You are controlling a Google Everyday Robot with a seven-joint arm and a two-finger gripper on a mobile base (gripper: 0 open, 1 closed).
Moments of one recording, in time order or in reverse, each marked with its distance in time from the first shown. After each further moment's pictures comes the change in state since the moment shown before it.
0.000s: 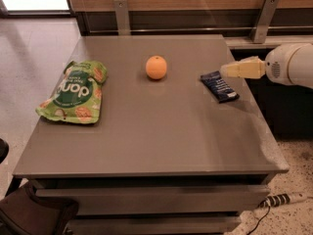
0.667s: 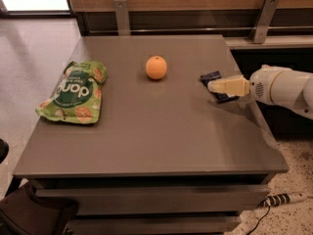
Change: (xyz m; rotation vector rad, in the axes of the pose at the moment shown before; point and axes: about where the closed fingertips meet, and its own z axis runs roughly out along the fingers) arm 0.040 0.034 0.024 -0.083 -0.037 0.077
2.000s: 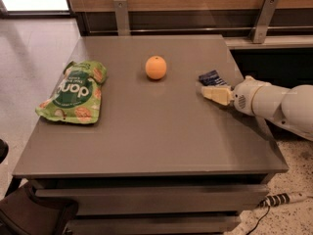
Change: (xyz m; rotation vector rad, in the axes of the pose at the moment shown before) arm 0.036 0.032 0.036 -0.073 -0.002 0.052
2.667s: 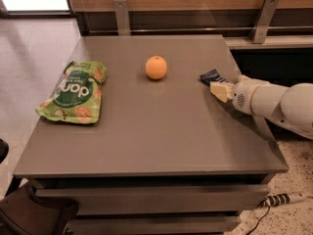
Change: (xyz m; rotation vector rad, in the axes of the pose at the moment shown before) arm -0.003 0.000 -0.001 0.000 0.000 0.000
